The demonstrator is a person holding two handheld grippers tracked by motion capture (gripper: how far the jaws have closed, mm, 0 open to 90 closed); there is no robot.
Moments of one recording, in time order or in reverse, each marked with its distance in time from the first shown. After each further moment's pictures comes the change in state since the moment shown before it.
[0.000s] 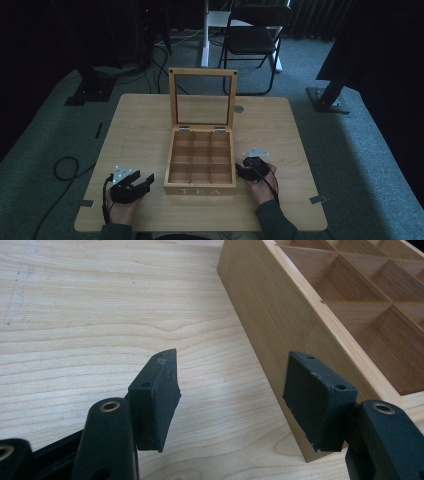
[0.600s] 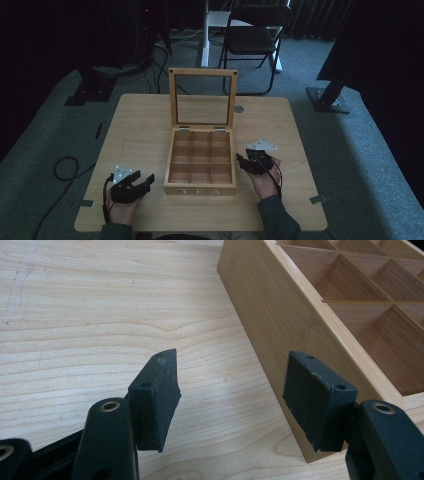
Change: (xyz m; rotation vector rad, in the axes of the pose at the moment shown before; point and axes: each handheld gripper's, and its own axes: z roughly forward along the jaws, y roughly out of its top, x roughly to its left) left arm -0.001 0.000 0.001 0.004 0.001 0.003; right arm -0.006 0.026 -0.029 -0.129 0.043 0.036
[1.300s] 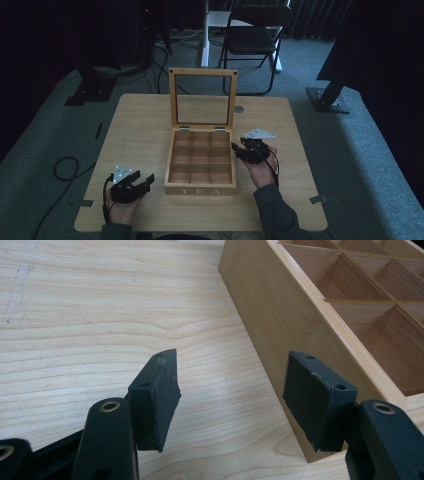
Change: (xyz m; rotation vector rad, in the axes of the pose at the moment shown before) left arm 0.001 0.000 0.000 0.003 0.002 -0.002; right arm 0.001 0.037 0.001 -0.060 0.057 -0.025
